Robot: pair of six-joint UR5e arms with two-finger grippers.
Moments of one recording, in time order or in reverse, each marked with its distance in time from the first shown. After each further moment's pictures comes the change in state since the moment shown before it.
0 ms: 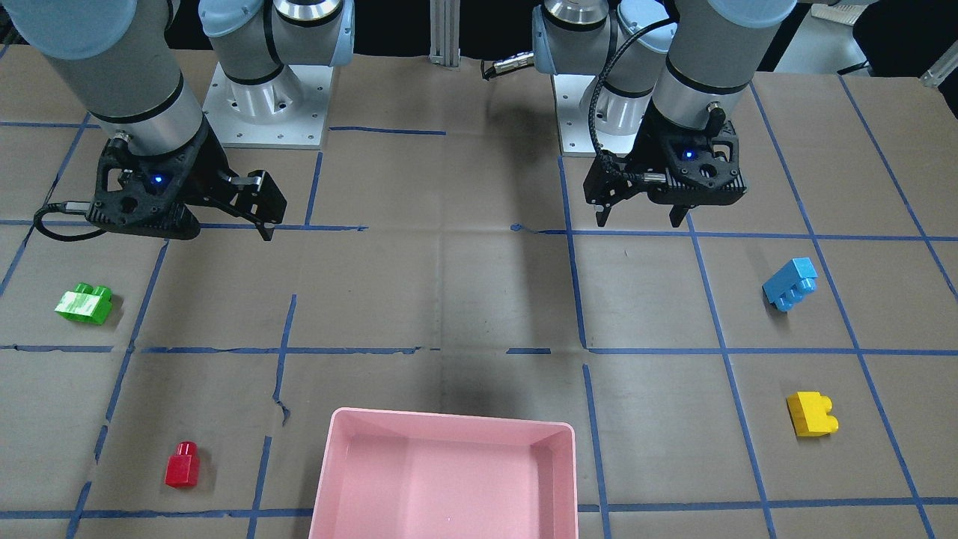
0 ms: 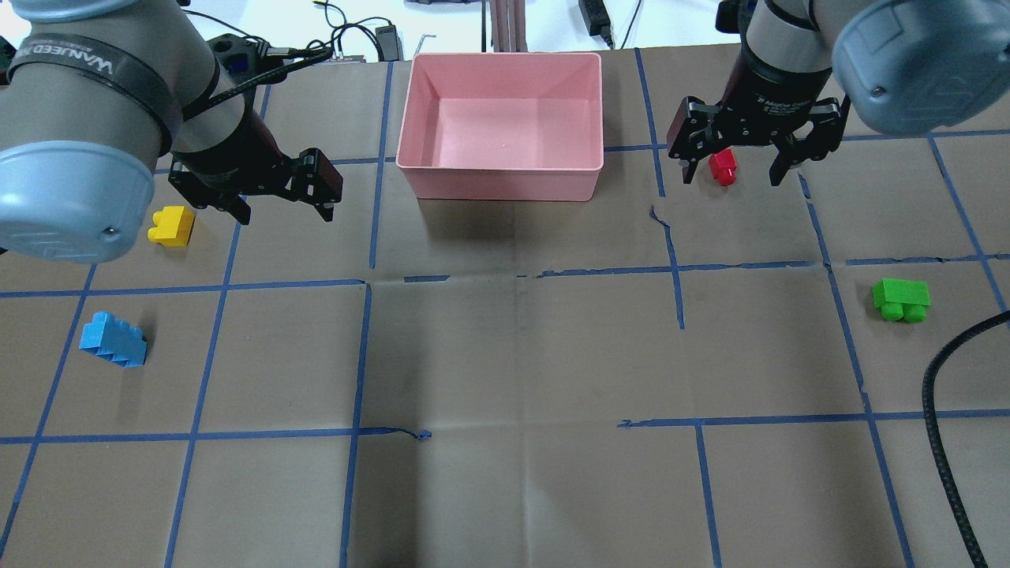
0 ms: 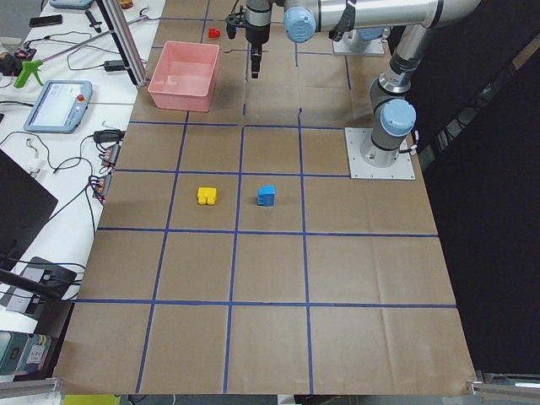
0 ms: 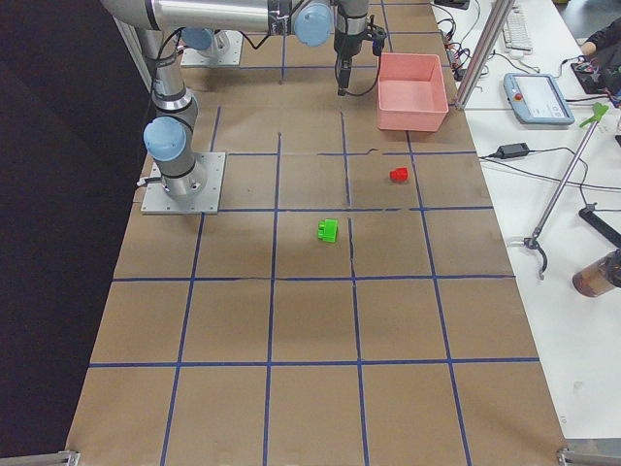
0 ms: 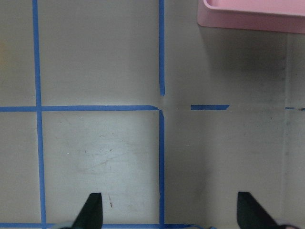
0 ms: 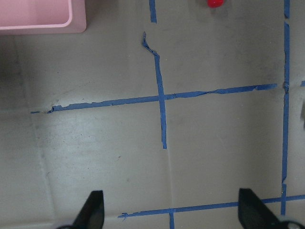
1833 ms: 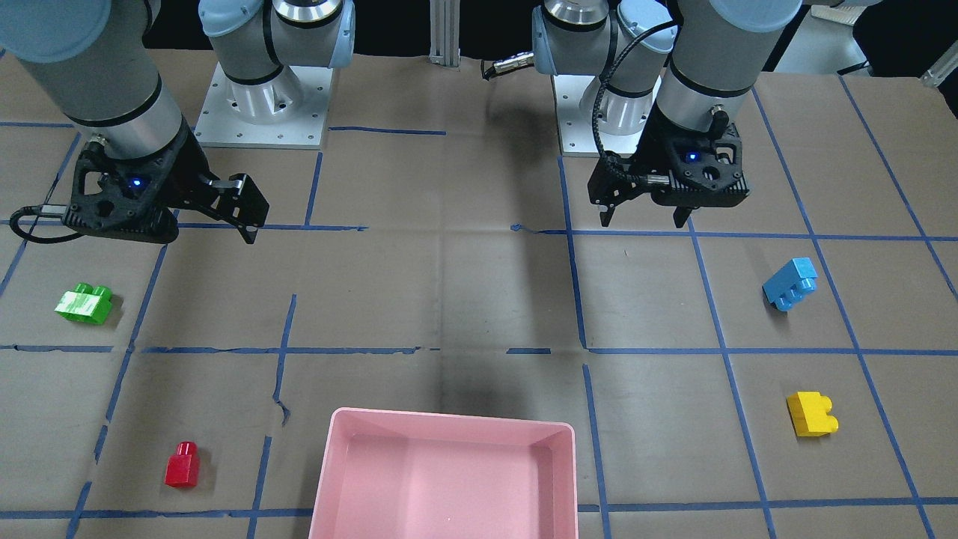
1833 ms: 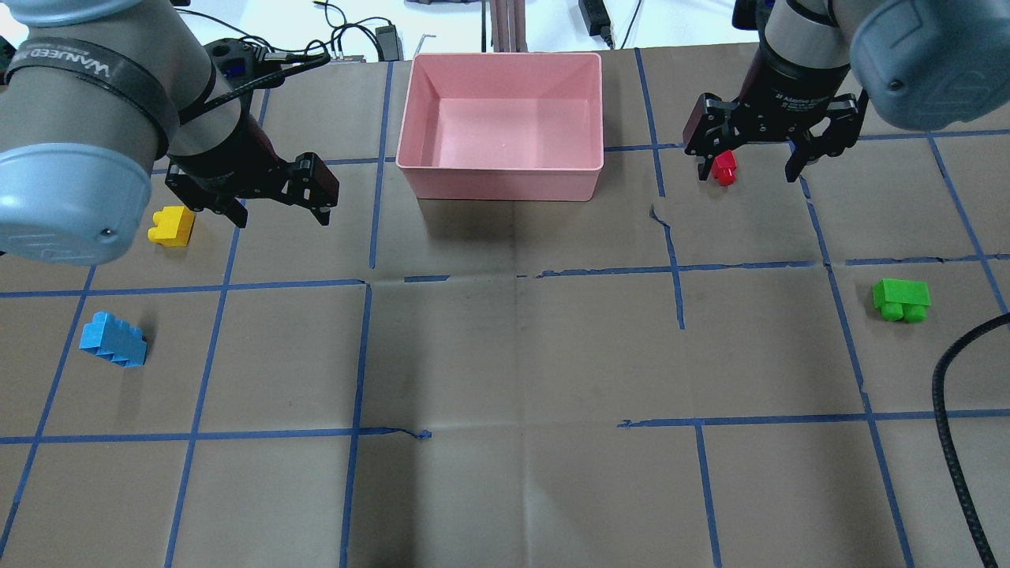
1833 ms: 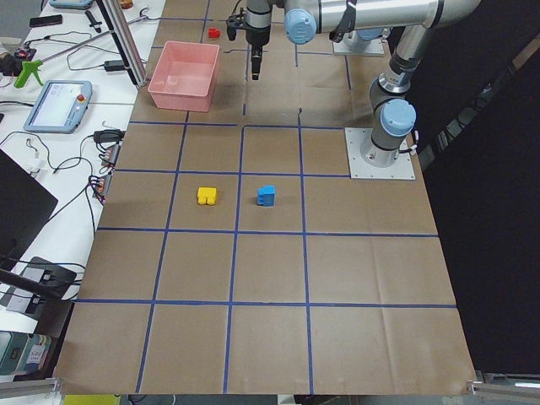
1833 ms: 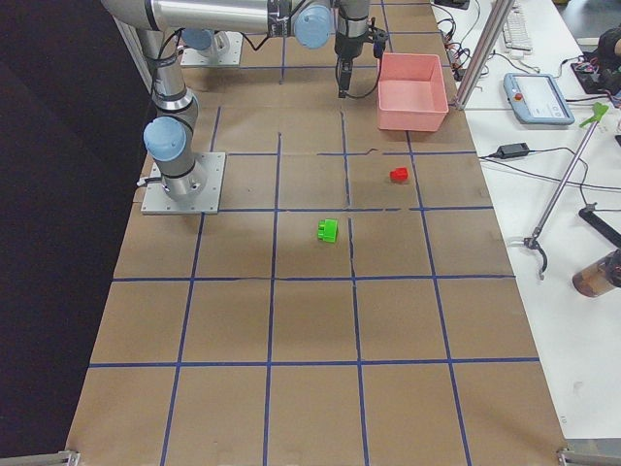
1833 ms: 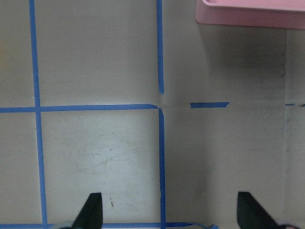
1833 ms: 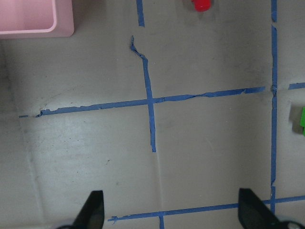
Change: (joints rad) left arm 0.041 0.003 -0.008 -0.004 -0.001 0.048; right arm -0.040 0.000 0.000 -0.002 -0.012 -0.032
